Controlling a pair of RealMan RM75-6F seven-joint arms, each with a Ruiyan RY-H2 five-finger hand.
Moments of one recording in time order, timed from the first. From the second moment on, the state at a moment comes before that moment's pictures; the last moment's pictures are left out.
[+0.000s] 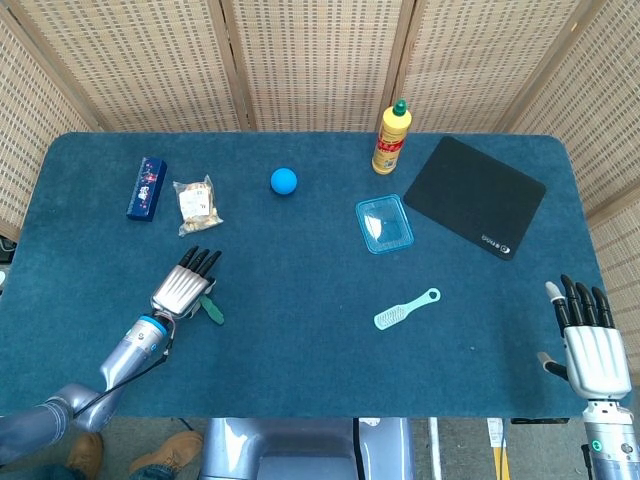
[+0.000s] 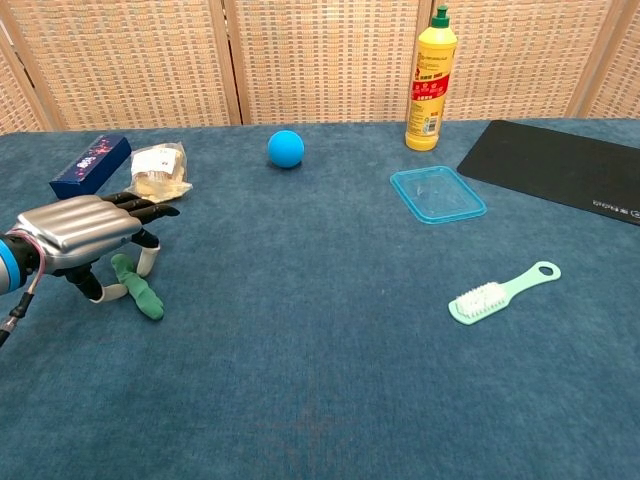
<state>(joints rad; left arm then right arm) -0.64 -1.62 -0.05 -1.10 1.40 0.91 0.37 0.08 -1.20 0.09 -1.58 -1.47 1.51 -0.24</state>
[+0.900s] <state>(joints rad) -0.63 -1.56 -0.09 -1.20 1.35 0.95 0.24 0.08 -1.19 0.09 -1.59 -1.48 1.51 -0.23</state>
